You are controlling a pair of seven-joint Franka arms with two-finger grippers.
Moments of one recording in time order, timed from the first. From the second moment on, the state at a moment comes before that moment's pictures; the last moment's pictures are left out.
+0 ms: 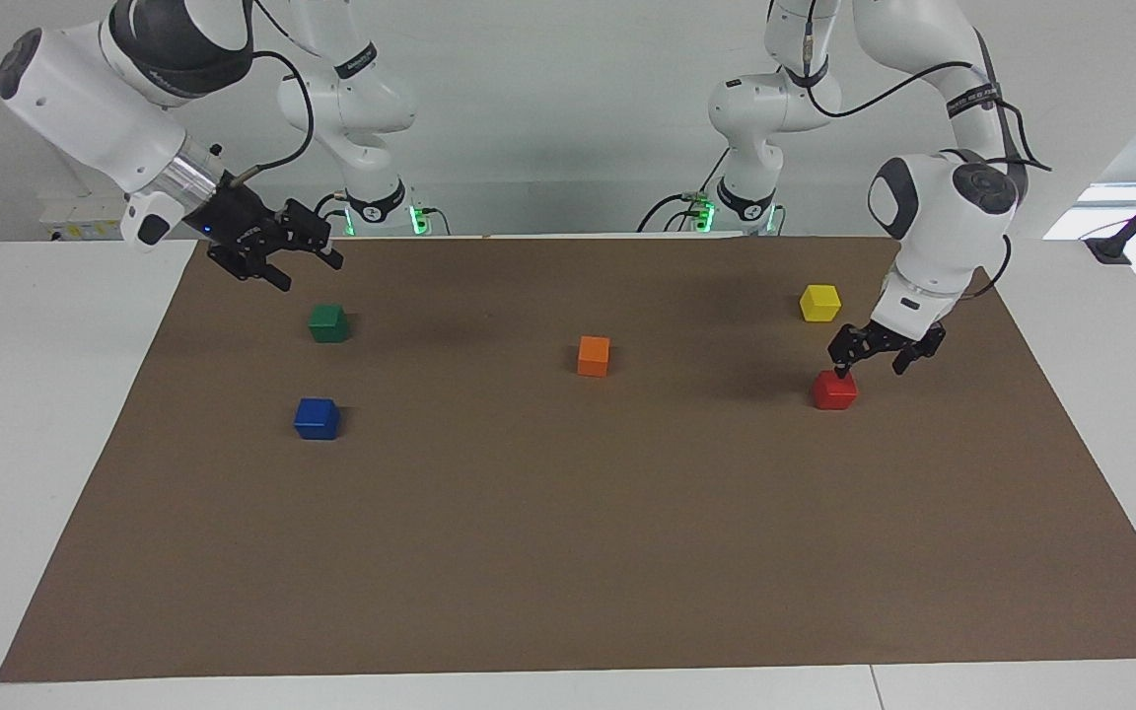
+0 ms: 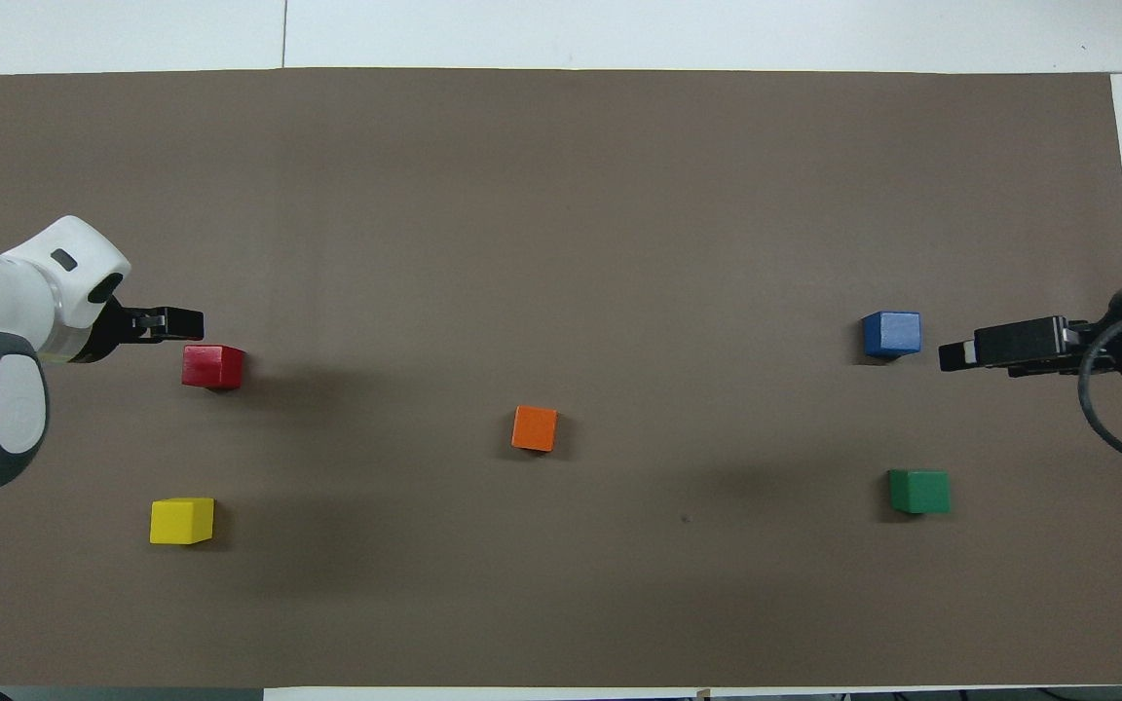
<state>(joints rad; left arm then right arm) 0.03 0.03 -0.04 -2.17 0.01 2.28 0.01 -0.07 -0.14 -0.07 -1.99 0.59 1.69 -0.23</state>
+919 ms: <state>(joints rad) 0.03 0.12 -0.04 -2.26 0.01 2.43 0.01 -0.12 0.00 -0.06 -2.21 1.44 1.42 -0.59</state>
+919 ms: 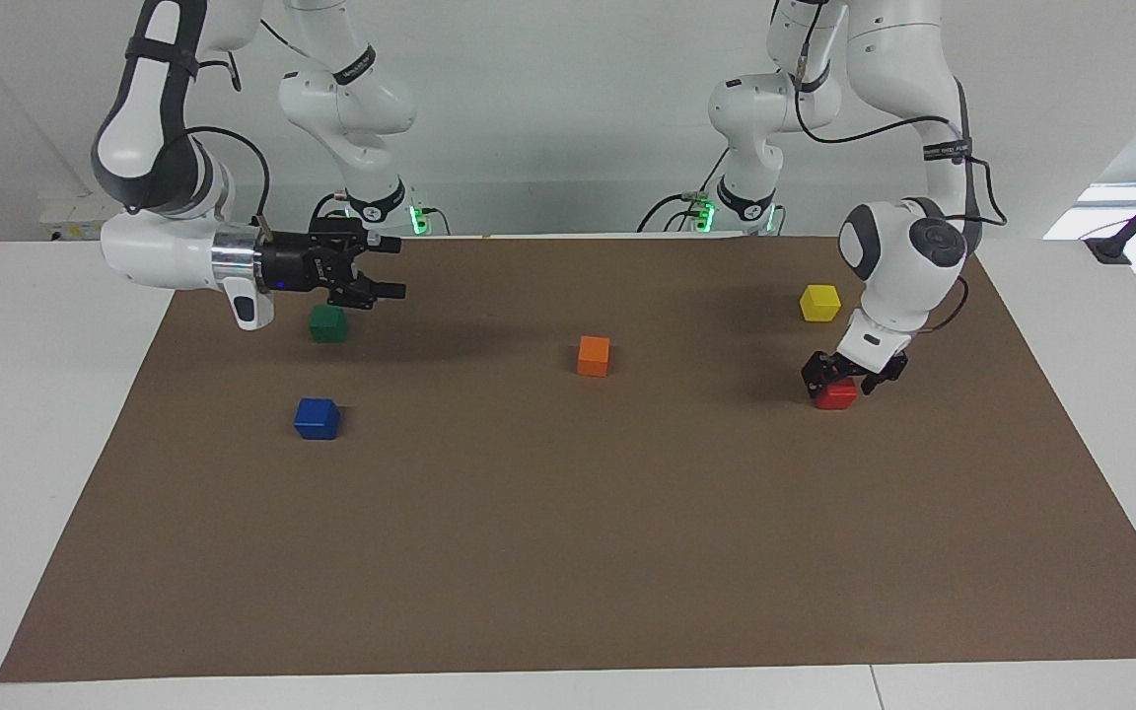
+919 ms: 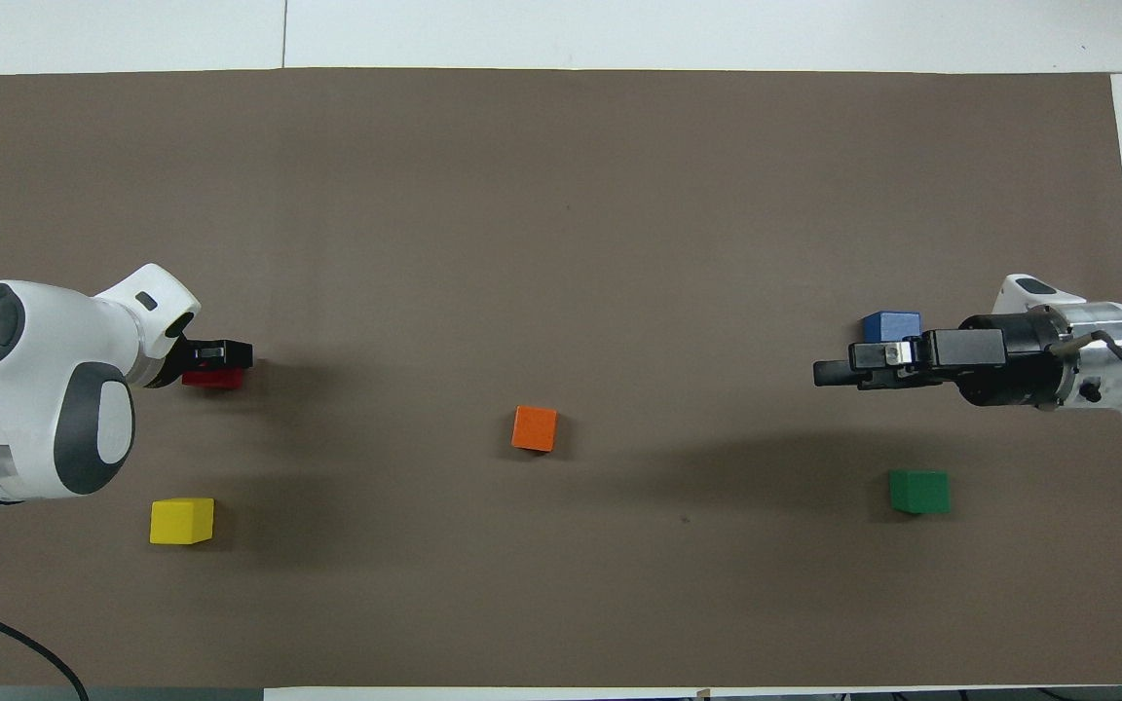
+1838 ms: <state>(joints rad) -0.21 0.06 -0.07 -1.77 -0.16 1.65 -0.71 0.16 0.24 -0.06 -2.35 2.10 0.99 -0.68</state>
